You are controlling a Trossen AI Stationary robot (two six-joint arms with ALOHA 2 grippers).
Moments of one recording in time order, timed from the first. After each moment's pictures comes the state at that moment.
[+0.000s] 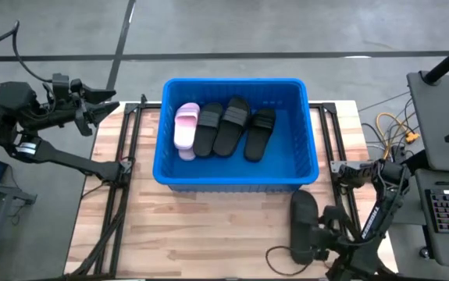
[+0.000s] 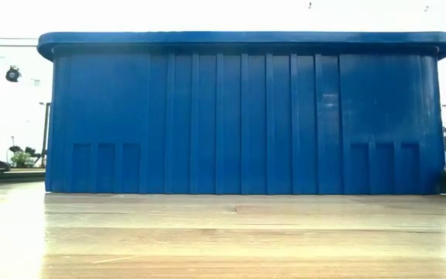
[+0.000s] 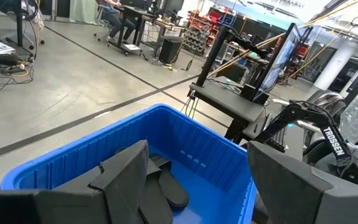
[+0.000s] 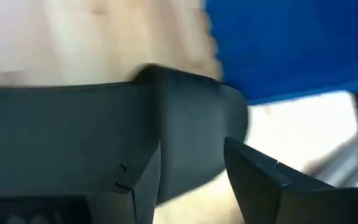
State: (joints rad) left arm -0.09 0.84 1.68 -1.04 -0.53 -0.43; right arm 1.17 1.82 1.30 -1.51 0.52 1.46
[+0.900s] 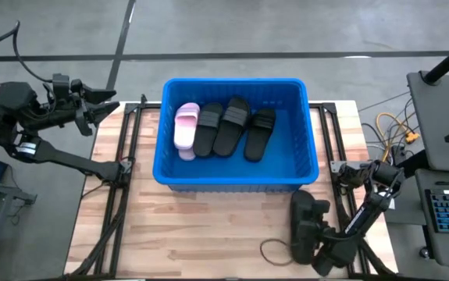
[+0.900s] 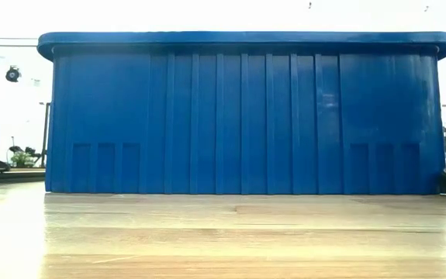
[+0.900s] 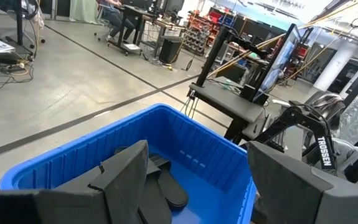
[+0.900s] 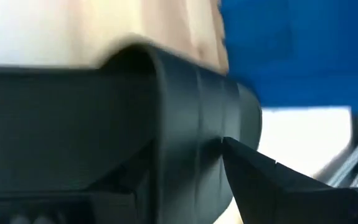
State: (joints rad) left arm -0.09 0.84 1.68 -1.04 -0.53 -0.44; right arm 1.06 1.86 1.14 -1.29 0.52 1.21
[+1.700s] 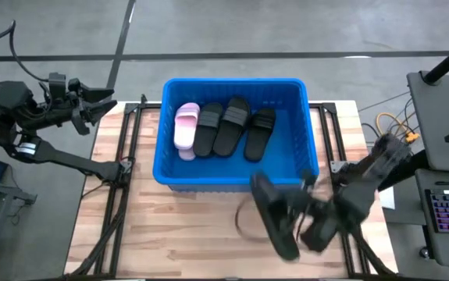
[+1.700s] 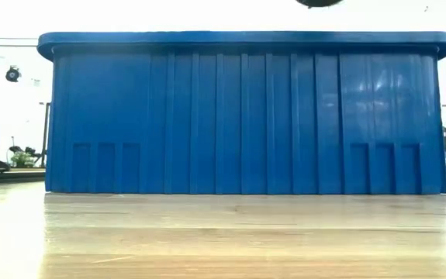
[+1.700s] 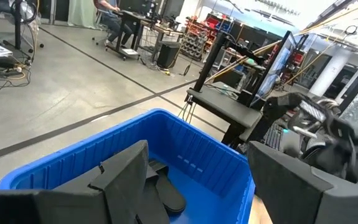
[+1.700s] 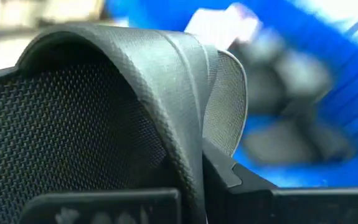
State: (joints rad) left arm -0.09 0.82 1.68 -1.02 -0.53 -0.43; right arm 0.78 1.58 1.58 -1.24 0.85 1.00
